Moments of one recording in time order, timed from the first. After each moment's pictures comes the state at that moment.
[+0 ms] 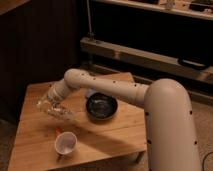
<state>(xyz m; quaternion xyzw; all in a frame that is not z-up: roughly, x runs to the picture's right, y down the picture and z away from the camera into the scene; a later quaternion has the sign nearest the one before) -0.329 0.068 0.731 -0.37 -0.43 0.16 0.81</state>
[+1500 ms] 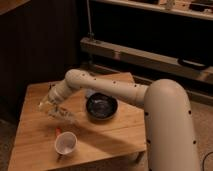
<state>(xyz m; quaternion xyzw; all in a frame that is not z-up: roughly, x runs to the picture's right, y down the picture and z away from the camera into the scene) -0.323 0.075 0.737 -0.38 -0.42 0.15 0.81</state>
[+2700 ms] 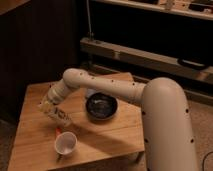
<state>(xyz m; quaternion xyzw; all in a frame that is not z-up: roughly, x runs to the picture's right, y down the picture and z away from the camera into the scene) -0.325 0.074 0.739 -0.38 -0.41 0.14 0.82</state>
